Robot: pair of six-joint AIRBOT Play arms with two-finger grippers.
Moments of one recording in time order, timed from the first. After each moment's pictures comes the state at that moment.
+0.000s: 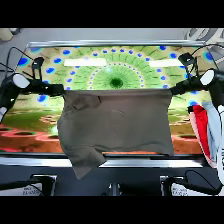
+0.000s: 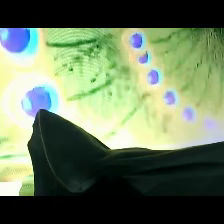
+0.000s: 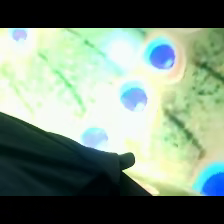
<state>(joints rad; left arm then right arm) -0.02 -1.45 1.33 1.23 -0.94 -1.45 -0.13 -1.42 1.37 -1.45 0.90 1.02</state>
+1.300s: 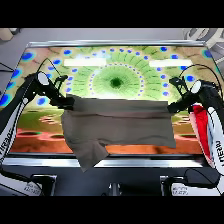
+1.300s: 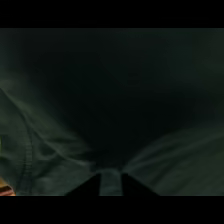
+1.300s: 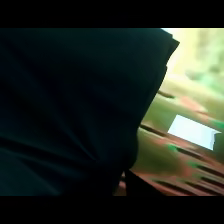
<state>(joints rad) -0.11 -1.67 1.48 1.31 -1.40 -1.48 -0.15 -1.51 1.26 -1.50 1.16 0.99</state>
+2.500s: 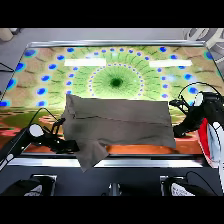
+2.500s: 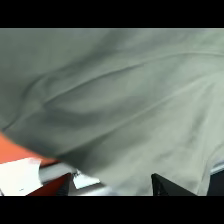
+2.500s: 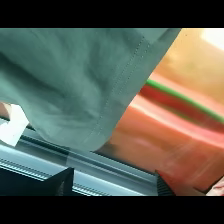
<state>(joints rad) -0.16 -1.06 0.50 1.03 -1.15 -1.48 -0.16 -1.30 1.03 -1.64 1.49 0.97</state>
